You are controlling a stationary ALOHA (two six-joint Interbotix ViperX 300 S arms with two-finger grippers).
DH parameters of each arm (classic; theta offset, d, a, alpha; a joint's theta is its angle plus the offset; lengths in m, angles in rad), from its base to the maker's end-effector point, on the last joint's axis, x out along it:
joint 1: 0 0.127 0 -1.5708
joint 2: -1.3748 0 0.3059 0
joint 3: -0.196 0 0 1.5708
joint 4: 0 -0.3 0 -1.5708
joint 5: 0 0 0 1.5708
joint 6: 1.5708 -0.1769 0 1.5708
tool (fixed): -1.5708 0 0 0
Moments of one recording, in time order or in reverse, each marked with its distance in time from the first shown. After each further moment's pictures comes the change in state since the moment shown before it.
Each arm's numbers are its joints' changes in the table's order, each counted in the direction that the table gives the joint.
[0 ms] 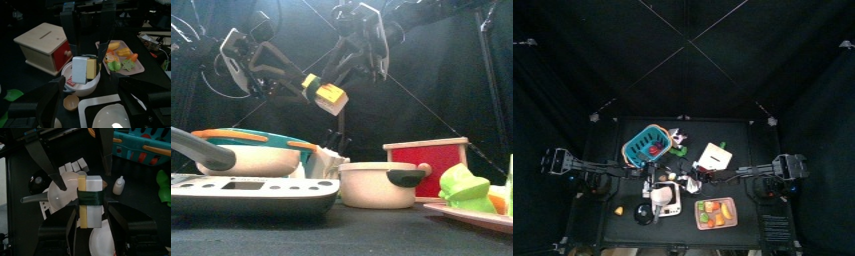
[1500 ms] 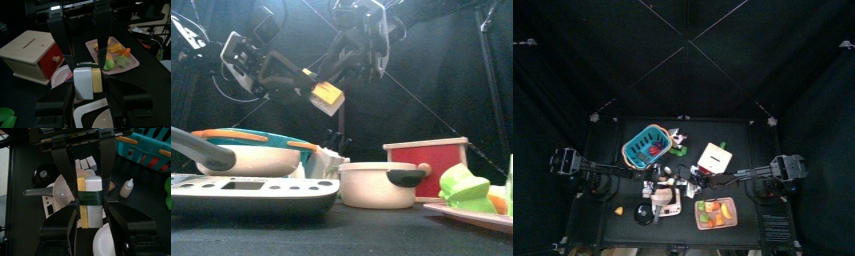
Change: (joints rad) left arm -0.003 0.106 -0.043 -0.133 -0.080 0.006; right arm 0.051 0.028 0.002 0.066 -0.025 0.000
